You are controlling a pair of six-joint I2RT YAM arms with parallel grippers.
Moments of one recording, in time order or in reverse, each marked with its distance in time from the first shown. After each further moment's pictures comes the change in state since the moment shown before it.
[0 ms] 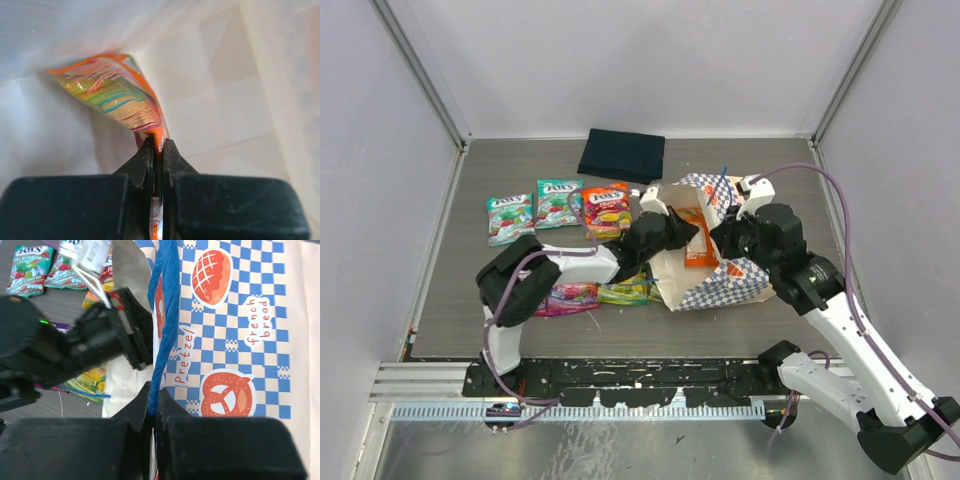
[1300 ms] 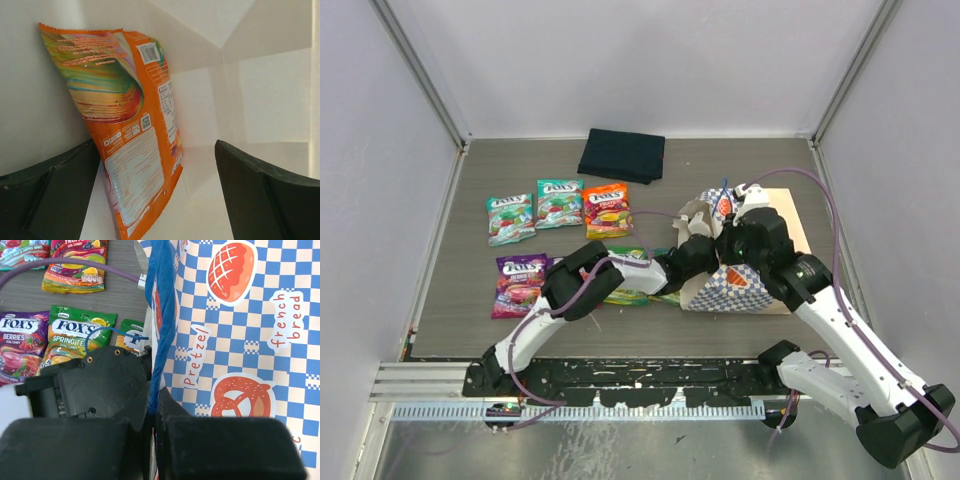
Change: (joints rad) left arm -0.139 0.367 0.343 0.004 0.082 -0.252; right arm 0.013 0.032 -0.079 -0.018 0.075 0.048
